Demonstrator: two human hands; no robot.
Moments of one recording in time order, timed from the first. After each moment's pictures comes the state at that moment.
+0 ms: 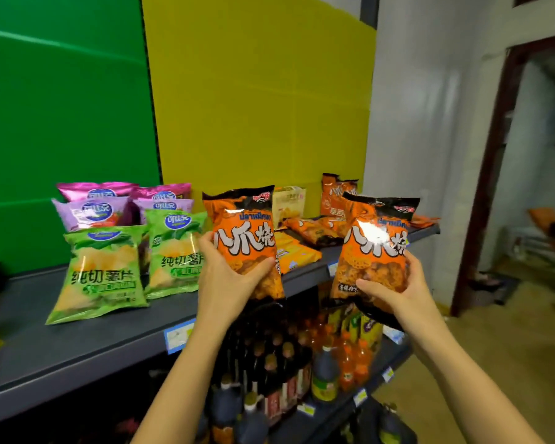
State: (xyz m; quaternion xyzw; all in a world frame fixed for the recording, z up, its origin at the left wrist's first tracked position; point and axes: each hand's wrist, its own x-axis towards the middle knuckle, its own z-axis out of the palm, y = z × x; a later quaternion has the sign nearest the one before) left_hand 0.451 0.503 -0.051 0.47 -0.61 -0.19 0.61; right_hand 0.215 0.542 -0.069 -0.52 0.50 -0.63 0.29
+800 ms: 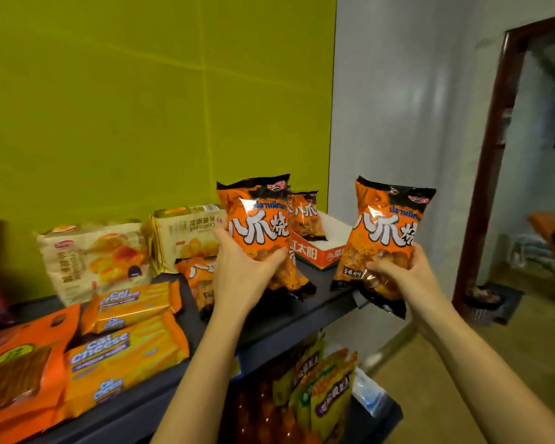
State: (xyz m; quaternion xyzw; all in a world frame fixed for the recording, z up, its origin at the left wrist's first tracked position) left_hand 0.182 0.238 -0.031 0.48 -0.60 -0.21 0.61; right_hand -0.042 0.266 -0.045 -0.47 0.50 -0.65 0.30
